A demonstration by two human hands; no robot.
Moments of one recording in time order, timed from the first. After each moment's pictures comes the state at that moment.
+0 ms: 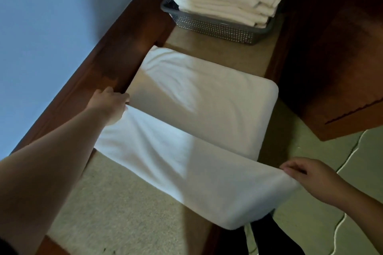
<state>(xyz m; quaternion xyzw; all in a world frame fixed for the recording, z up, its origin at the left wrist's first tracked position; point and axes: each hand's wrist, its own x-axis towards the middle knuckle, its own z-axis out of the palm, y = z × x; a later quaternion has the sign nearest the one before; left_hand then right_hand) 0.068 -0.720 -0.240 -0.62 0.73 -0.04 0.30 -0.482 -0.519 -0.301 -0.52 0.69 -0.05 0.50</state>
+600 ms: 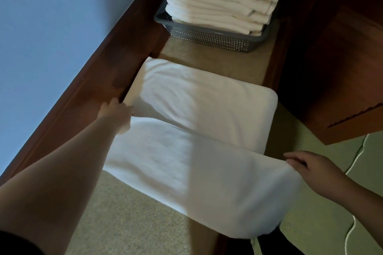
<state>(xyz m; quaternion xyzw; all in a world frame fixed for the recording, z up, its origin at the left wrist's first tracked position) 0.042 -0.753 -0.268 -0.64 0.69 -0.01 0.35 -0.485 -0.559 -0.307 -0.54 0.72 -0.06 0.43</state>
